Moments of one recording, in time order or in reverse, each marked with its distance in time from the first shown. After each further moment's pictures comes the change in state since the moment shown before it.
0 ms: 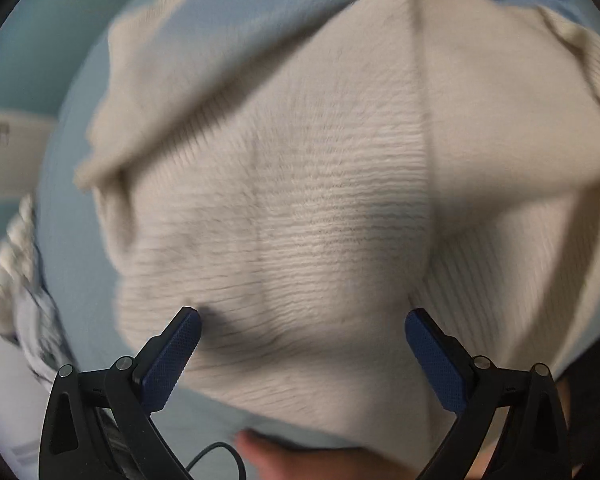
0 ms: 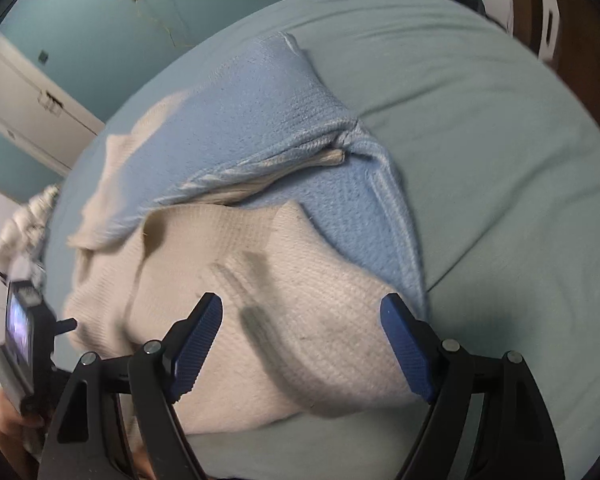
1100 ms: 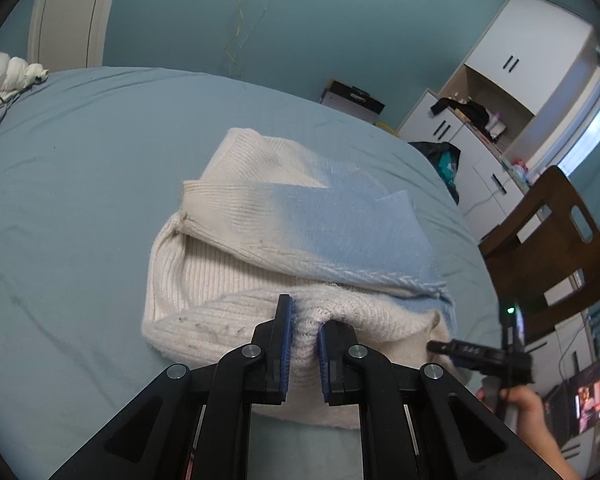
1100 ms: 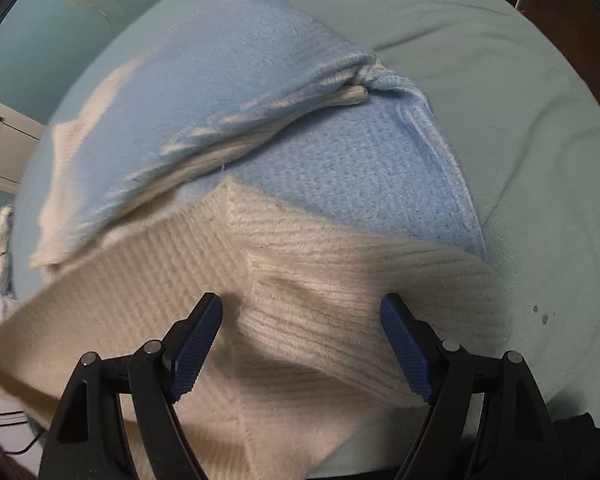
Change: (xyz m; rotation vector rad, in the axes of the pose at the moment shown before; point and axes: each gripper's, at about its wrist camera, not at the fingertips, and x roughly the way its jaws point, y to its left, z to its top) left arm -0.113 0.185 -0.103 -0.595 -0.683 -0.600; right arm 0.040 0.044 0.011 0.162 0.167 -0.174
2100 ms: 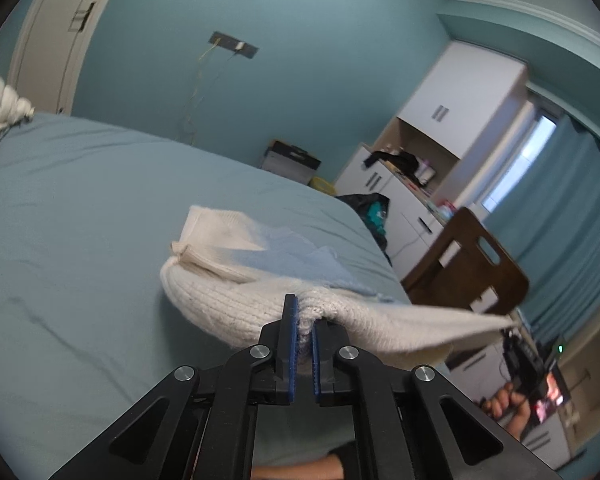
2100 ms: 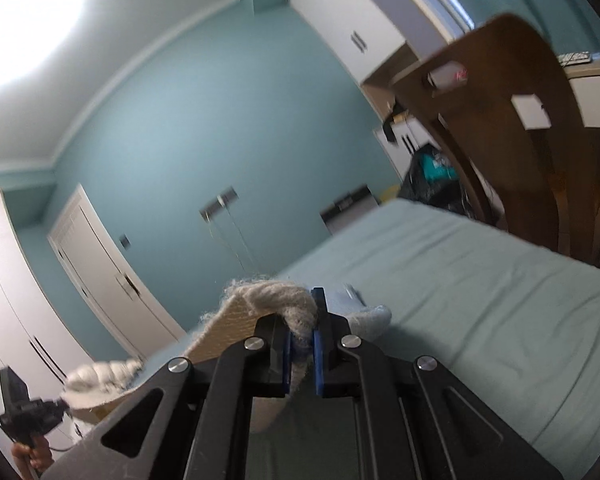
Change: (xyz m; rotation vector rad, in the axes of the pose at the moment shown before) left arm -0.179 0.001 -0.019 0.049 -0.198 -0.229; right arm -0.242 -0.117 -0.117 0.070 -1.022 0.482
